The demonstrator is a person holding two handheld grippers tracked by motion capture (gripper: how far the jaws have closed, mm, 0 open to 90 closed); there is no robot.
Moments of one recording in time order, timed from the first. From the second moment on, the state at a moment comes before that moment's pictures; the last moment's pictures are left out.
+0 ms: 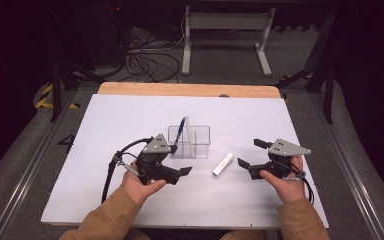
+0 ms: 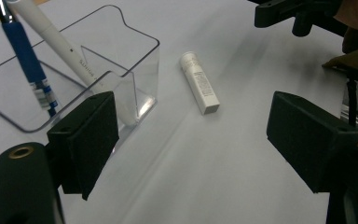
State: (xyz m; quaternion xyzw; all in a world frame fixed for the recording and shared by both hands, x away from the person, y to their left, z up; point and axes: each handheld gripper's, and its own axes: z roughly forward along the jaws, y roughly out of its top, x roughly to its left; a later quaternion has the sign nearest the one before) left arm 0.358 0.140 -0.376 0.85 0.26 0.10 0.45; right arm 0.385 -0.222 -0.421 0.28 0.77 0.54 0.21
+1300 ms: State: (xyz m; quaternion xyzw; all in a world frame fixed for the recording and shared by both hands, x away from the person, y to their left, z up) left arm 0.410 0.052 -0.410 0.87 0.27 0.03 0.41; right arm 0.383 -0.235 -0.419 0.27 0.77 0.54 0.19
